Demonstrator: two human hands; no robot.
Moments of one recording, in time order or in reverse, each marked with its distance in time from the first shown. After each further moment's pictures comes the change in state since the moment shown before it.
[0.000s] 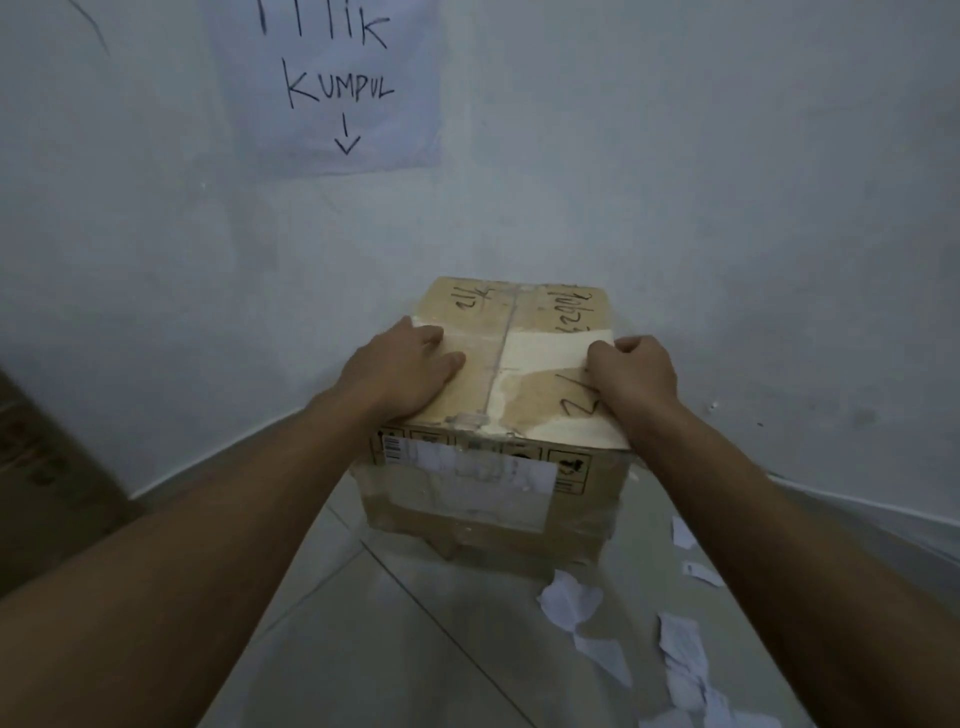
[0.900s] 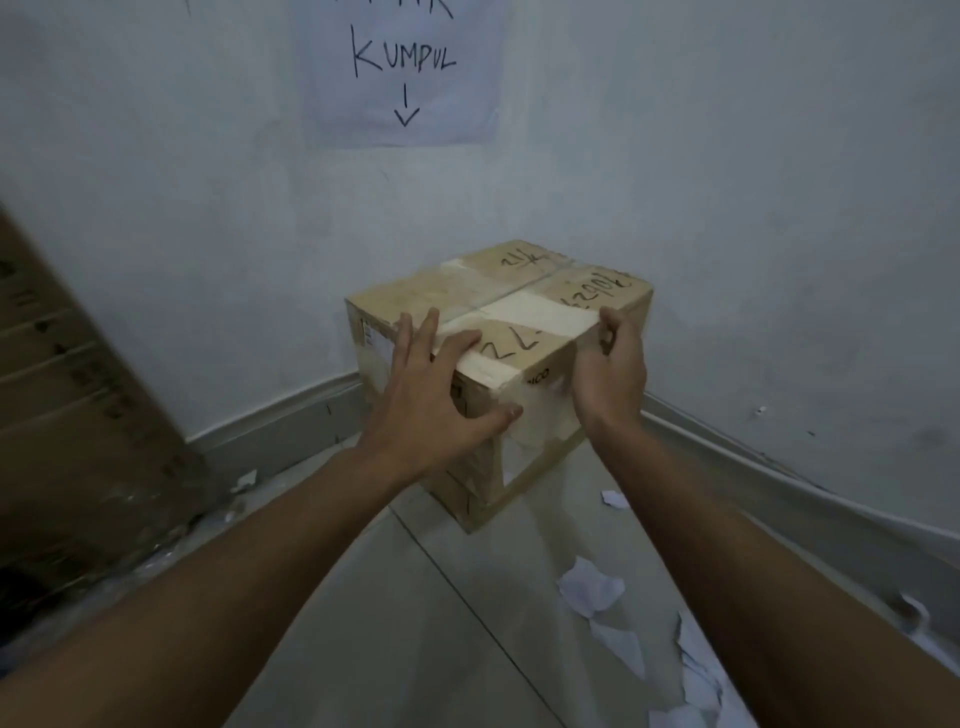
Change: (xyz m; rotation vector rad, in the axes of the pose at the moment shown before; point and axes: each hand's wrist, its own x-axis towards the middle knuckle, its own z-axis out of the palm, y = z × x) left_hand -0.058 -0.023 0.041 -0.223 0.247 0.143; right_hand -0.028 0.001 0.058 0.179 -0.001 -0.196
